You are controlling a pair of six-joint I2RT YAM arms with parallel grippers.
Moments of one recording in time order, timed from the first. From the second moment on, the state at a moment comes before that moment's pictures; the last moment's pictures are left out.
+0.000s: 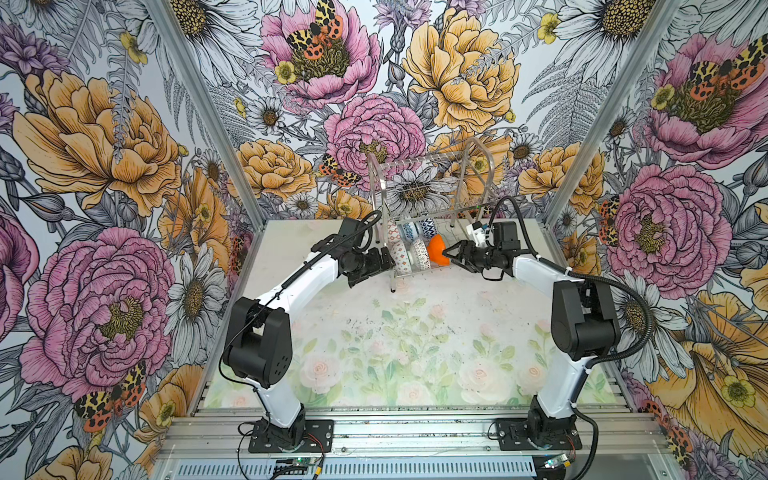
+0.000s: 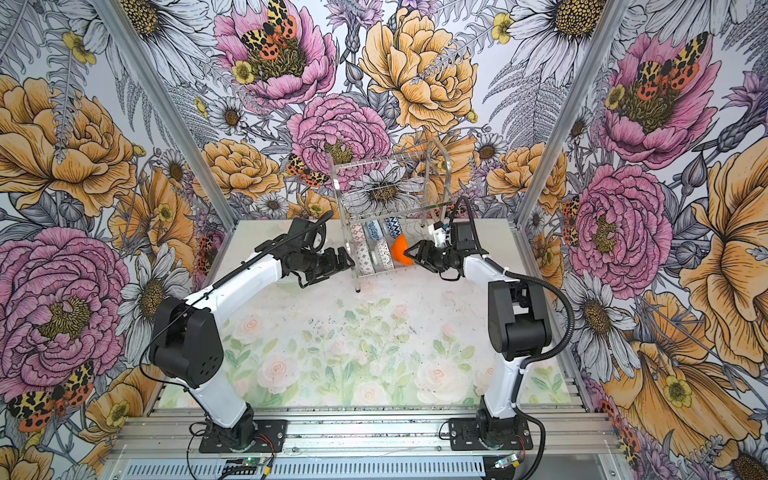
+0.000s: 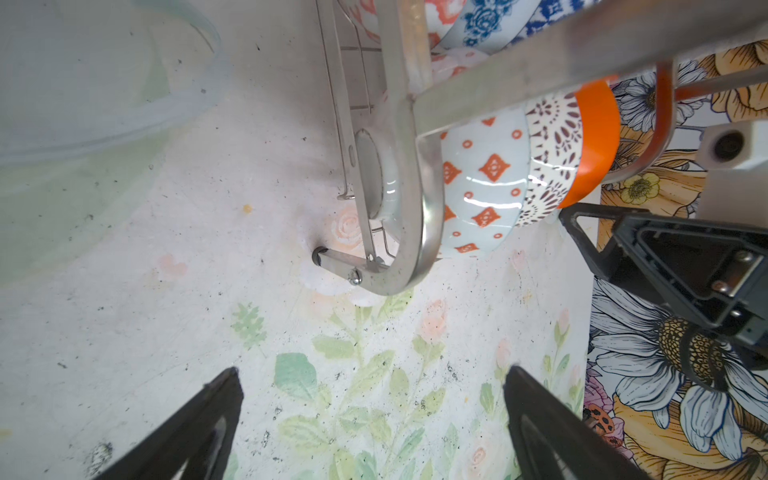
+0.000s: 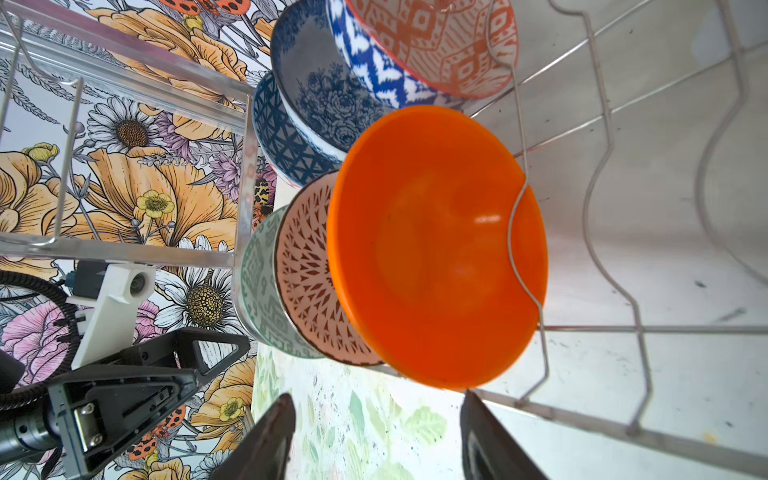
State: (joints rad) left arm -0.38 1.72 1.42 -0.63 0.28 -0.63; right arm 0.10 1.87 1.29 -0.18 -0.82 0.55
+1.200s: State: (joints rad) left arm 0.01 1.24 0.44 0.28 -0.26 -0.18; right arm -0.08 1.58 1.01 -0.25 0.27 0.21
